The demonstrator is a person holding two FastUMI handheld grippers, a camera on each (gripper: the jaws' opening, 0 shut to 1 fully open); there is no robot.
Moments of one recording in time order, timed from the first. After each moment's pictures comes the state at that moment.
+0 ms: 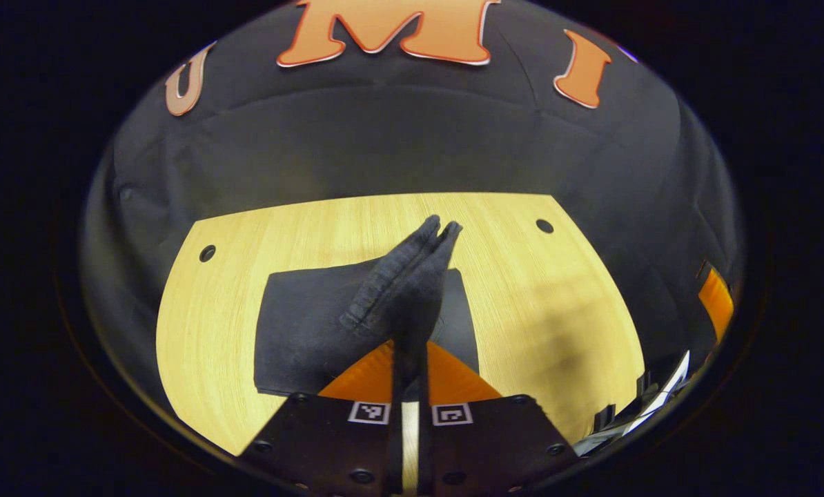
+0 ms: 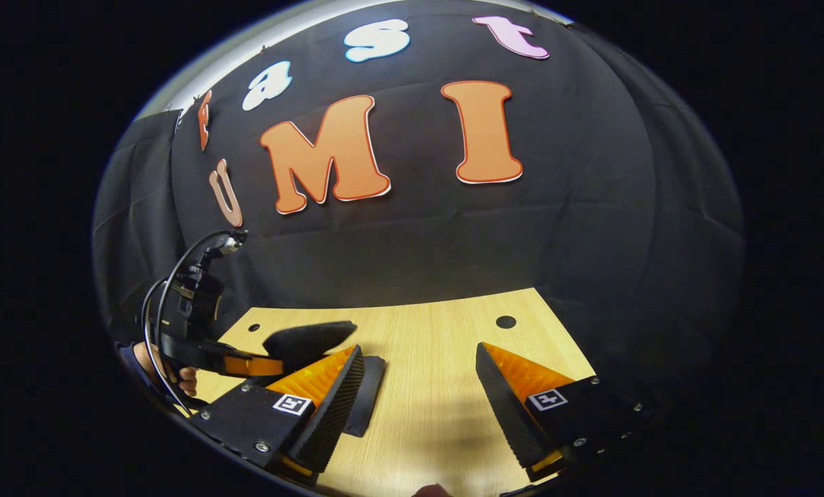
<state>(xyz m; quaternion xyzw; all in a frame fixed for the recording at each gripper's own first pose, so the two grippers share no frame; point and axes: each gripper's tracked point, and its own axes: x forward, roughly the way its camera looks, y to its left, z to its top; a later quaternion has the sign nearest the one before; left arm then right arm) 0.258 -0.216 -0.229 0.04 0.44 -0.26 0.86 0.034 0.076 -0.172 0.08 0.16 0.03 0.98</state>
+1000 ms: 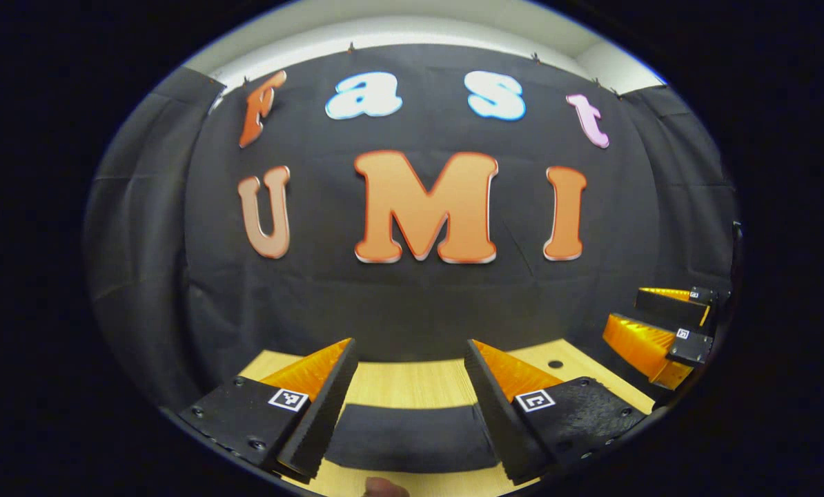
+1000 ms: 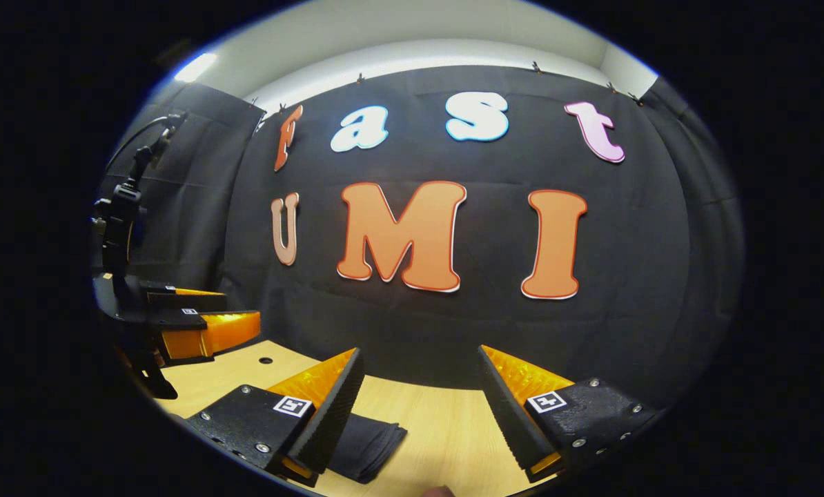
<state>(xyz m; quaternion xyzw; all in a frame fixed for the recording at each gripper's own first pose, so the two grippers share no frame) 0.242 -0.129 -0.025 -0.03 0.03 -0.17 0.98 0.089 0.103 -0.097 -0.02 -0.05 0.09 0.99</state>
